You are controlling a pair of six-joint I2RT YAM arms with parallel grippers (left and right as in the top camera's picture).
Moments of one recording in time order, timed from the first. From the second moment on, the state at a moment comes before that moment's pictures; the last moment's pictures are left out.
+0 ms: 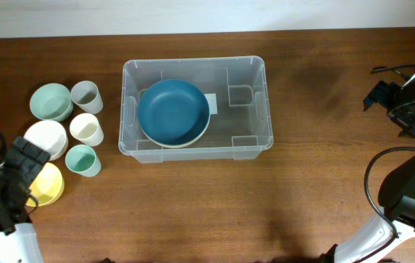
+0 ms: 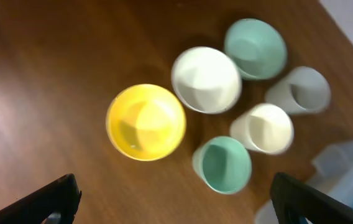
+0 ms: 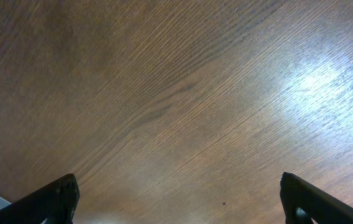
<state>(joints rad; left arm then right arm) 0.57 1.06 1.25 -1.09 -0.12 -0.45 -0.44 2.00 1.92 -1.42 -0.02 0.34</state>
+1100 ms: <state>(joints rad) 0.76 1.69 1.24 -1.12 0.05 -0.61 -0.44 2.00 1.92 -1.42 -0.02 0.34</state>
